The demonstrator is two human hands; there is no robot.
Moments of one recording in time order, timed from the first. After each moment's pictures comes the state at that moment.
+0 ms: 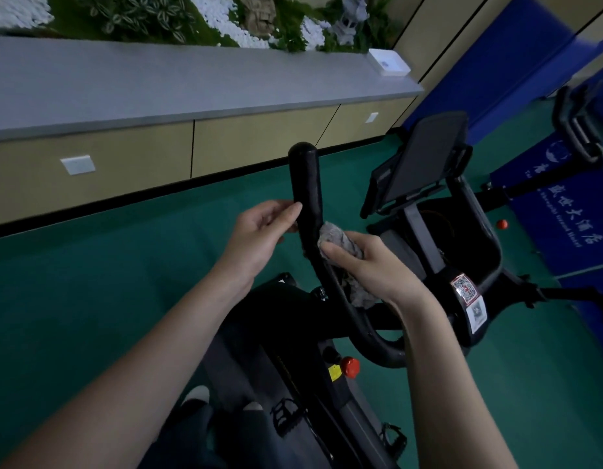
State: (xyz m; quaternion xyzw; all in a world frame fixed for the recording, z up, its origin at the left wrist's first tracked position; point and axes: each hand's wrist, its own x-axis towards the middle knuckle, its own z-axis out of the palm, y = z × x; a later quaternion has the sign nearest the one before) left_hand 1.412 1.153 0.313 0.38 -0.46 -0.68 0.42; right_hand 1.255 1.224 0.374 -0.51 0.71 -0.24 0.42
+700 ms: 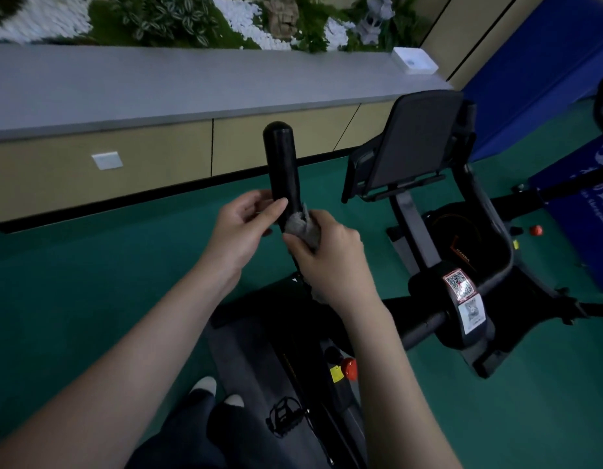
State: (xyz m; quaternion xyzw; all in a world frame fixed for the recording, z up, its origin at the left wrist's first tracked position) left_hand 1.393 1.172 0.309 0.43 -0.44 -0.63 0.47; right_hand 1.281 1.233 0.364 -0.62 0.74 -0.21 0.15
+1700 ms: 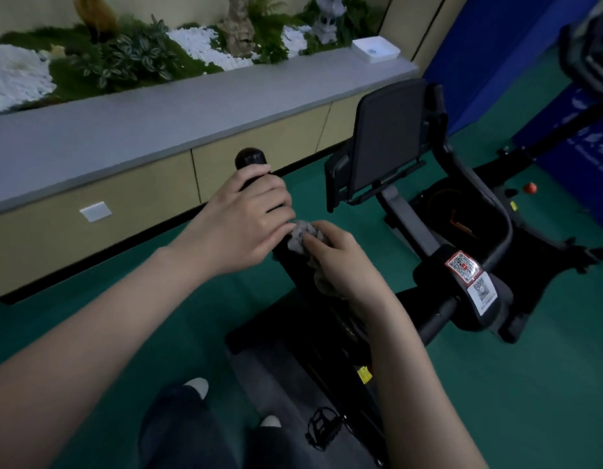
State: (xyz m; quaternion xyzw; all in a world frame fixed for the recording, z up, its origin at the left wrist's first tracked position) left_hand 1.408 1.115 0.345 0.18 -0.95 0.12 0.24; right_hand 1.264 1.220 0.355 -0.45 0.75 -0.32 0.36
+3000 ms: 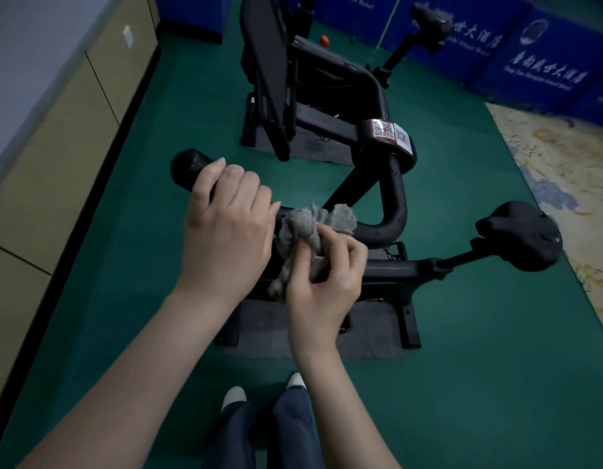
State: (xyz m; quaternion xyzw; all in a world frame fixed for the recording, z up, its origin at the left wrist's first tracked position) left_hand 1.414 1.090 0.340 0.05 -0.96 0.08 0.25; right_hand 1.423 1.199 0.303 -0.01 0.82 -0.50 -0.28
